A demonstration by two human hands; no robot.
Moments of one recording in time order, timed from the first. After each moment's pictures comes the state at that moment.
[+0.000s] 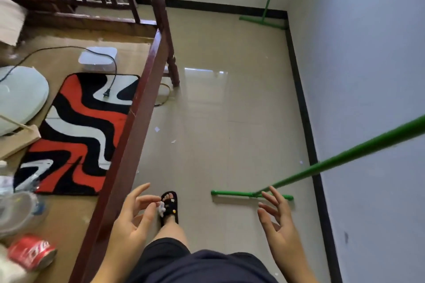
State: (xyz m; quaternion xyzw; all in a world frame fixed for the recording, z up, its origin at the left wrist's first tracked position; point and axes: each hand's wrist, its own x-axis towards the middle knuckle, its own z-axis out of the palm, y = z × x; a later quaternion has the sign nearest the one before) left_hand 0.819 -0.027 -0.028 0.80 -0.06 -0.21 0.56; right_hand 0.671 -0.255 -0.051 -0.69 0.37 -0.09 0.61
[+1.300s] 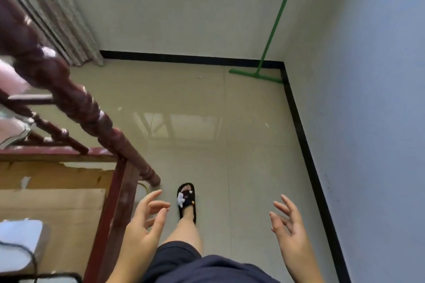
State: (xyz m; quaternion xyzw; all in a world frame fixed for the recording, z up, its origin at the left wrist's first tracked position) left_hand 1.447 -0.447 -0.047 0.79 -0.11 -0.22 0.56; right_hand 1.275 -0.662 -0.048 -0.67 0.45 -0.12 0.58
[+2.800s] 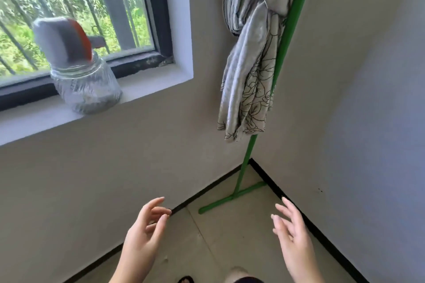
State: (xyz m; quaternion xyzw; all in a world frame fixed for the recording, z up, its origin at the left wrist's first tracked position) left_hand 2.315 -1.214 0.000 0.72 -0.41 -0.31 0.47; right_hand 2.051 -1.305 -0.020 -0.53 0.57 -0.39 0.49
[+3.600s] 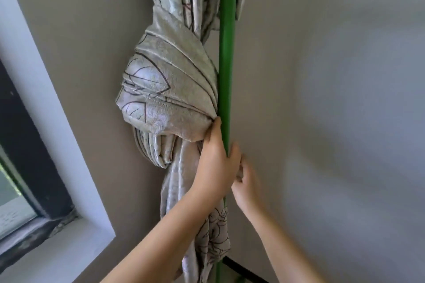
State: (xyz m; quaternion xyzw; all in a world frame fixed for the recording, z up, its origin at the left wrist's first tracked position) left_hand 2.222 -1.621 0.221 0.47 -0.69 -0.23 0.50; right_hand 2.136 -1.641 0.134 -0.57 0.56 -0.54 0.27
